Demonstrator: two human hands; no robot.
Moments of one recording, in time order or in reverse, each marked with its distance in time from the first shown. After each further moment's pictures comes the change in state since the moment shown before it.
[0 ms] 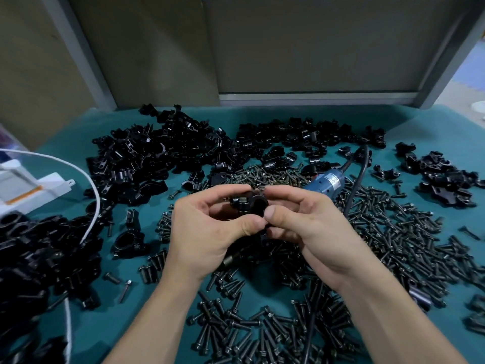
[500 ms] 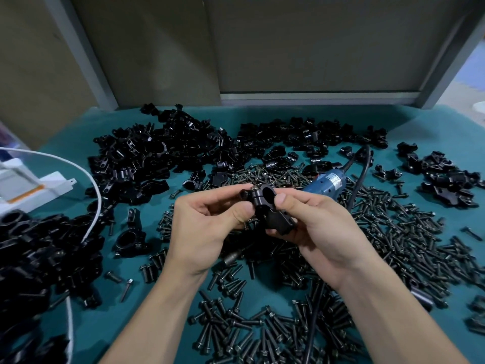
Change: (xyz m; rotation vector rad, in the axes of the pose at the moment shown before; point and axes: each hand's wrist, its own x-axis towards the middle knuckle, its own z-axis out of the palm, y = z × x) left_hand 0.000 0.006 0.004 -0.082 0.039 0.012; right_hand 0.004 0.001 -0.005 0.006 0.035 0.093
